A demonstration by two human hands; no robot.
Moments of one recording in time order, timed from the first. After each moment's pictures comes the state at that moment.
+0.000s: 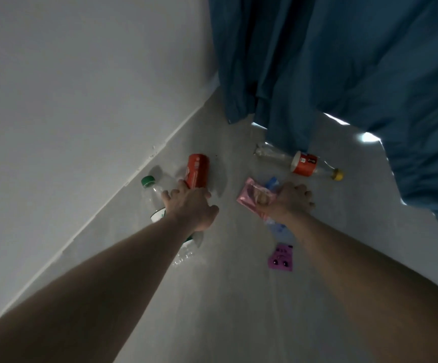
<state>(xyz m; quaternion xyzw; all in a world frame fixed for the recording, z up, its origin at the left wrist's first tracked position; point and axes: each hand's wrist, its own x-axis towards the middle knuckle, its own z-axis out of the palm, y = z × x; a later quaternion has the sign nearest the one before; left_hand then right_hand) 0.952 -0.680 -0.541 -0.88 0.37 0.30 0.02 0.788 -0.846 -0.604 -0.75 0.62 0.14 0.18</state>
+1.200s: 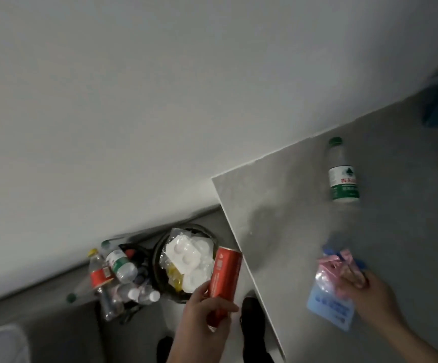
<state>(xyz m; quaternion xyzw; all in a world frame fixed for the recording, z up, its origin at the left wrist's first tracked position) 0.766 -0.178 -0.469 -0.86 -0.01 0.29 -0.43 0.707 -0.525 -0.519 -0.80 0.43 0.17 0.39</state>
